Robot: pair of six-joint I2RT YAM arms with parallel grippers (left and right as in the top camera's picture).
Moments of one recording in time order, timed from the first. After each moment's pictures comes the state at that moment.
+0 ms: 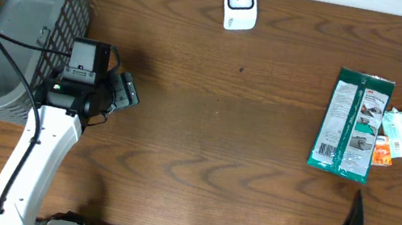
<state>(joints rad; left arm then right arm) -0.06 1.31 0.99 -0.78 0.02 -0.52 0.05 0.12 0.89 -0.78 0.08 -0.09</state>
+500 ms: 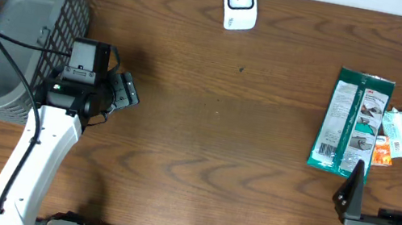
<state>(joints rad) -0.06 1.31 0.99 -0.78 0.02 -0.52 0.05 0.01 0.41 0.17 0.00 -0.05</state>
